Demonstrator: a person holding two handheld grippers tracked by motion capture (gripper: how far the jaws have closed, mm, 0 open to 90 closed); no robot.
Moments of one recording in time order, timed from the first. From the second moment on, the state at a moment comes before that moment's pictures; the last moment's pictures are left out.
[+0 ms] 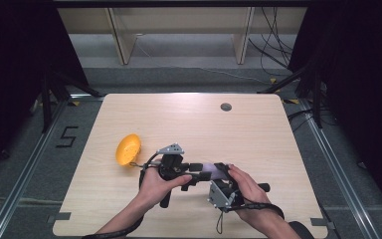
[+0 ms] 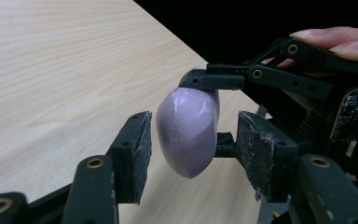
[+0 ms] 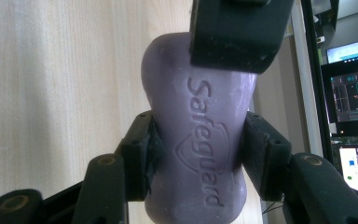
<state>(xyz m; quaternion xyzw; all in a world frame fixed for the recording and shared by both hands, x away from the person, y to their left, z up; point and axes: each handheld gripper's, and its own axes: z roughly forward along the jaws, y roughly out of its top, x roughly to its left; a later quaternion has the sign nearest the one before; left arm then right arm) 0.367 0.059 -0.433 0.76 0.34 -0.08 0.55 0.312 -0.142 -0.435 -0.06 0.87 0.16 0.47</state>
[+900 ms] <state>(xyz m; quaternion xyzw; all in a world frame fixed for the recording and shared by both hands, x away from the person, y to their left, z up) 0.372 0.055 -0.439 0.76 0.35 -0.11 0.55 0.305 -0.135 -0.435 -0.05 0.86 0.19 0.47</state>
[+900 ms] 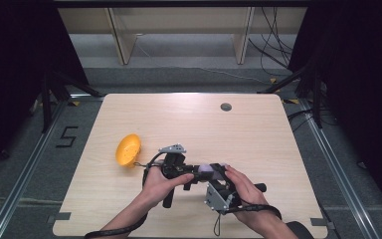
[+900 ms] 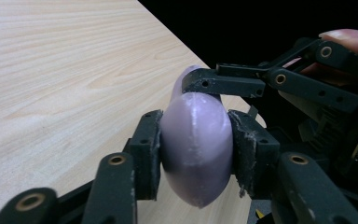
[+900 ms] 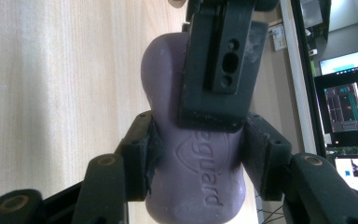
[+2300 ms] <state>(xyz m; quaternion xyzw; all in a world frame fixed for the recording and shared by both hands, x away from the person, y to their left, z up) 0.346 0.096 -0.427 0.76 0.38 0.10 0.53 0.300 -0.189 -0.435 0.12 0.86 0.22 0.44</state>
